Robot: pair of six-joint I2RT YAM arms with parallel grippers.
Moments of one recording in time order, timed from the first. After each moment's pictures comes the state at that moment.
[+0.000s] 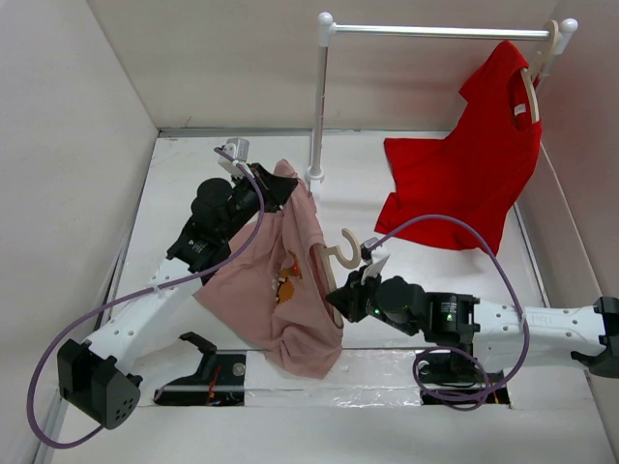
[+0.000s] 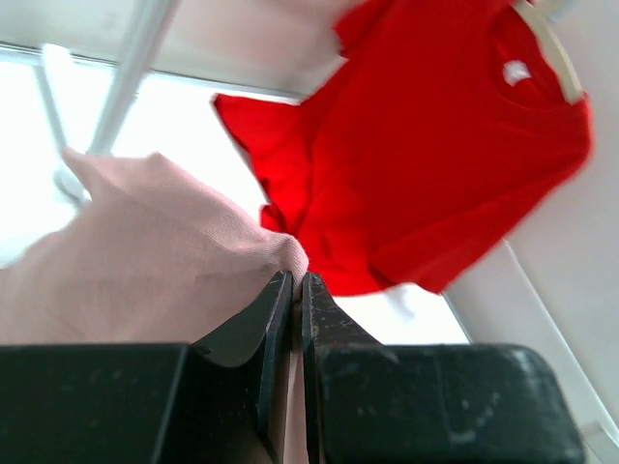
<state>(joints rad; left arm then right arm) -0.52 1.03 0.89 0.10 0.12 -0.63 1.36 0.94 0.69 -0.14 0.46 0.70</state>
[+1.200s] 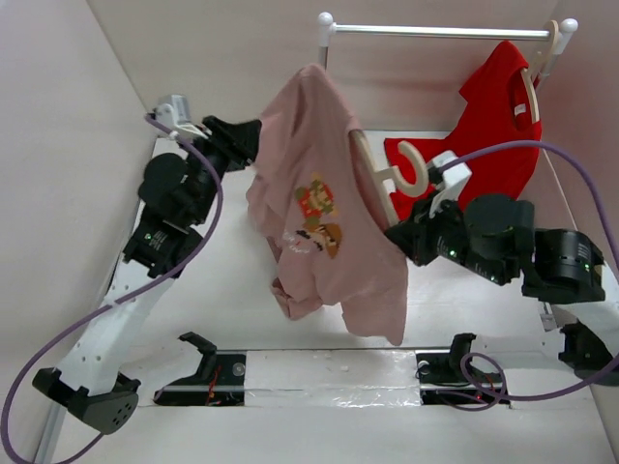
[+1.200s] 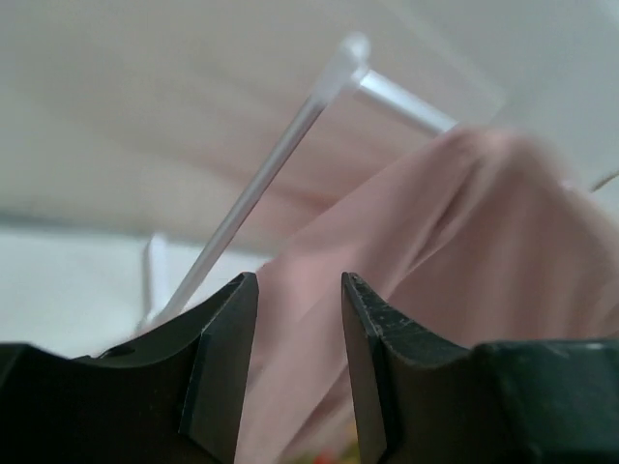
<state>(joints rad) -0.52 1.00 1.35 -0.10 -0.21 -0.55 1.24 1.06 1.72 -1.03 0.46 0.39</state>
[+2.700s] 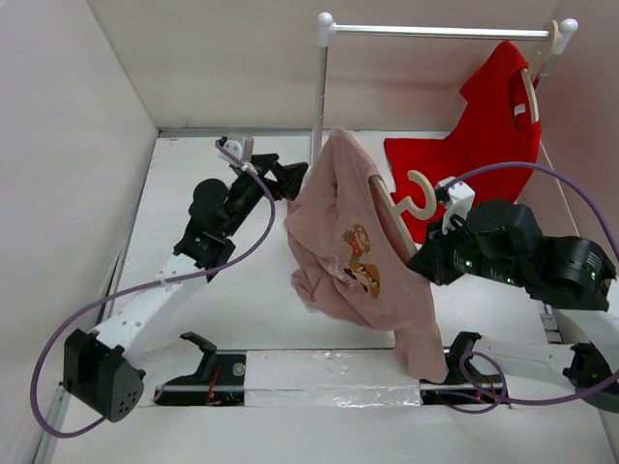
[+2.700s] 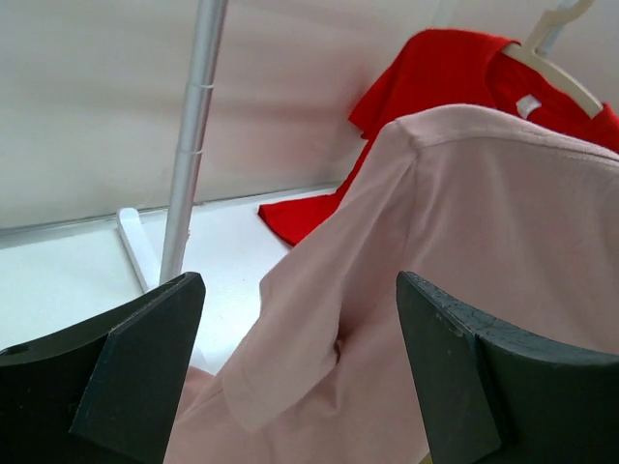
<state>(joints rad) -0.52 1.05 0.86 0.36 0.06 -0.35 0.98 0.95 1.60 -1.27 0.17 0.47</state>
